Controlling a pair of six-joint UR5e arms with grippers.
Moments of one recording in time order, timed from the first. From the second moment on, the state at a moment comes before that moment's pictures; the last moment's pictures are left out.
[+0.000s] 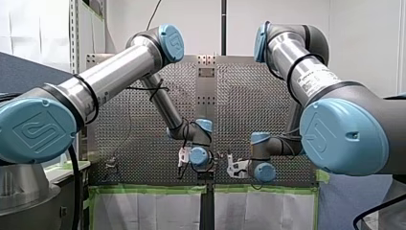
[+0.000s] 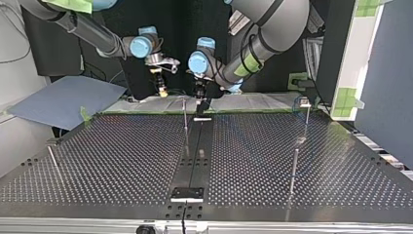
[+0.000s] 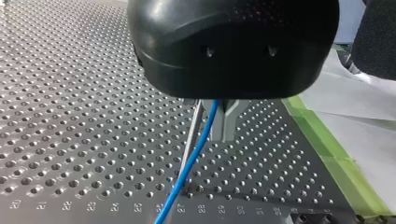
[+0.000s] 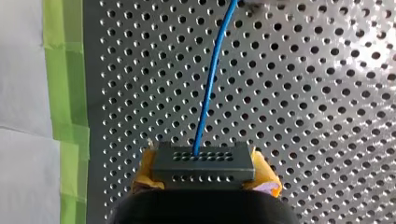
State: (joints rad) left arm -0.62 -2.51 -1.50 -2.49 -1.99 -1.57; right arm 2.02 -0.65 1.78 -0.99 1.49 1.50
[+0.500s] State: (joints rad) left arm -0.63 -2.51 -1.50 -2.49 -1.99 -1.56; right arm 1.96 -0.65 1.78 -0.99 1.49 1.48
